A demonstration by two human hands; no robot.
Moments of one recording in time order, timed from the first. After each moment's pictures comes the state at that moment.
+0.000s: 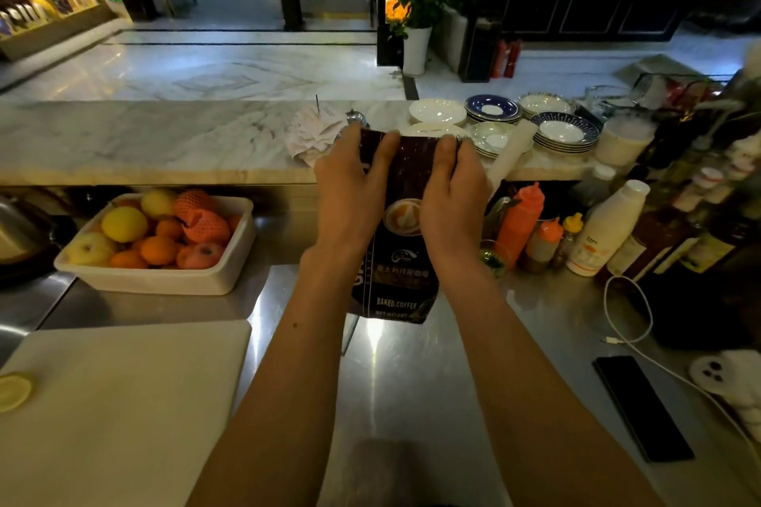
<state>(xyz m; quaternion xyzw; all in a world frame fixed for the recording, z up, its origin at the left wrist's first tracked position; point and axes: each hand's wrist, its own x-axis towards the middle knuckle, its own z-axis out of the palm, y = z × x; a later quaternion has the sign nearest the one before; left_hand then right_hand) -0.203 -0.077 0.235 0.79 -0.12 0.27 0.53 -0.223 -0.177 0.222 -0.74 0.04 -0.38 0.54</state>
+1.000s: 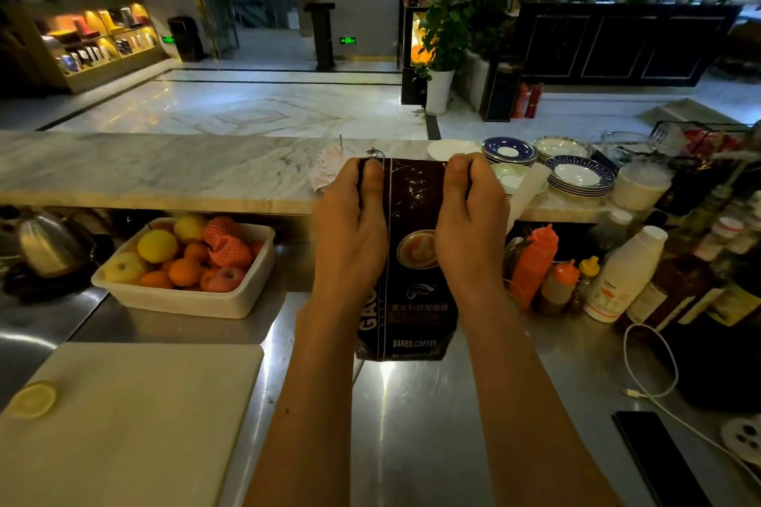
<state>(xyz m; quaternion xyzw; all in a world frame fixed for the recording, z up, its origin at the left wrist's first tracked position) -0.246 -0.070 0.264 0.76 -0.11 0.31 0.56 -0.249 -0.176 0.268 -0.75 -0.01 -0.37 0.54</state>
